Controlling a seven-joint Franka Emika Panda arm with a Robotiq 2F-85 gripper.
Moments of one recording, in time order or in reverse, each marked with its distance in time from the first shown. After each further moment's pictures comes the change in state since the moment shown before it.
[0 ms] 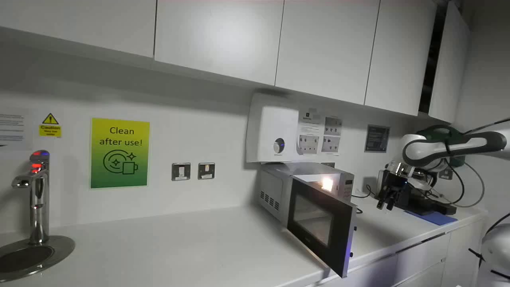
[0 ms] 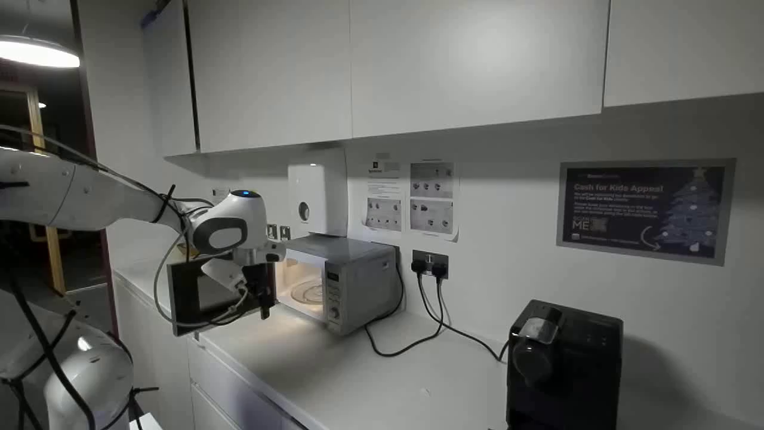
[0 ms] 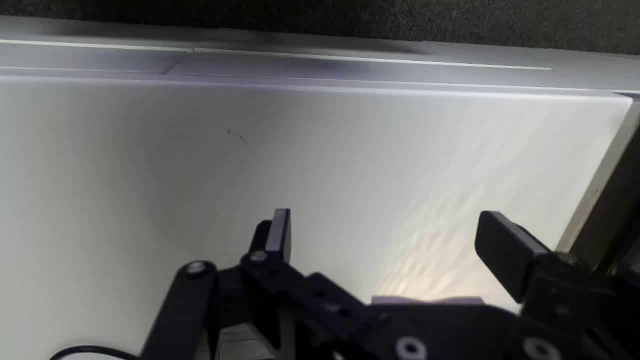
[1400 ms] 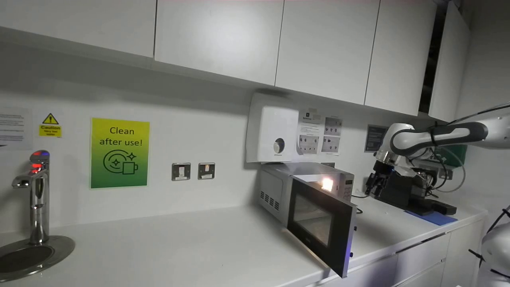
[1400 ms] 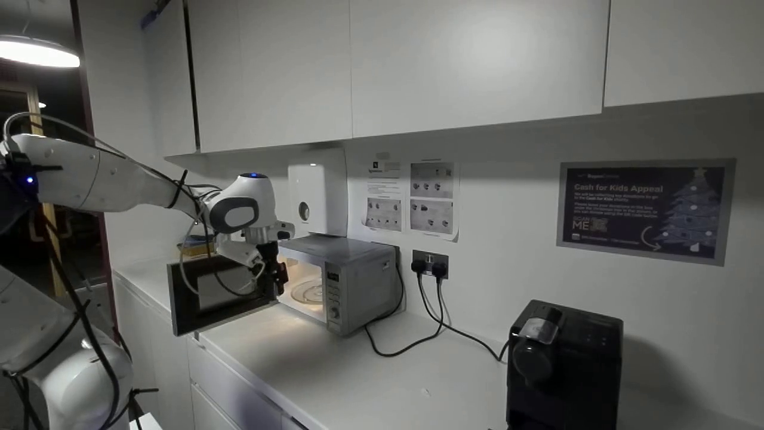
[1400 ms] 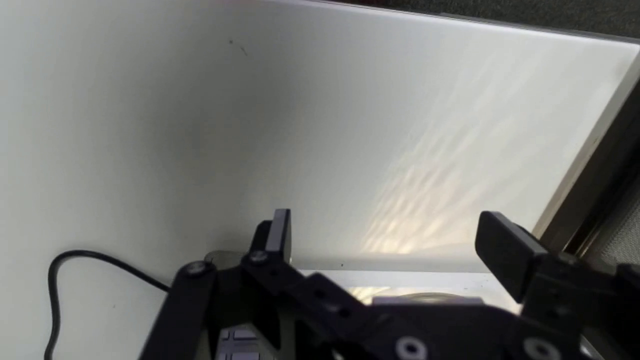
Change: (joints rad) arm 0.000 0.136 0.060 0.188 -0.013 -0.001 0.000
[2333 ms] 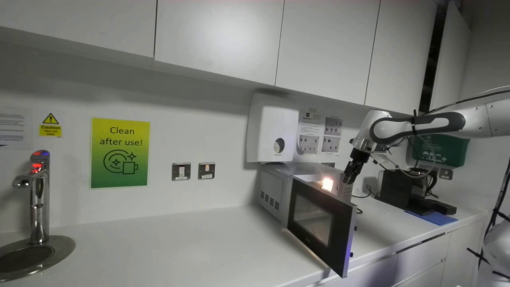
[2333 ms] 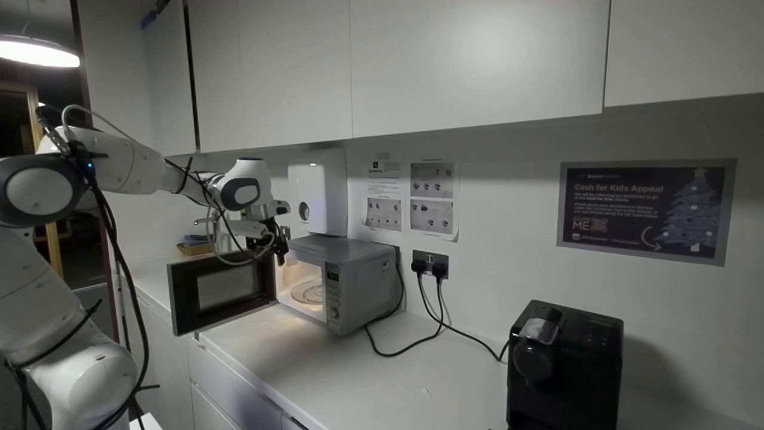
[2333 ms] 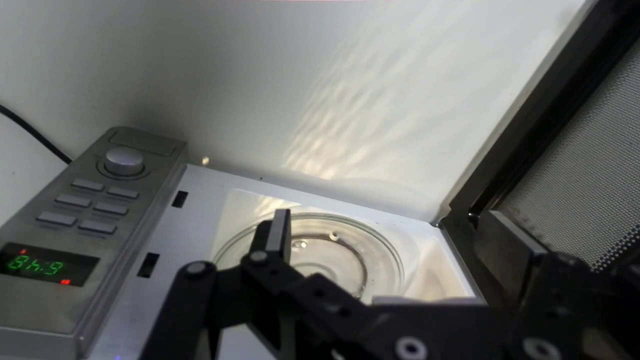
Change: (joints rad) arm 0.072 0.194 0.128 0.263 0.002 -0.006 0.003
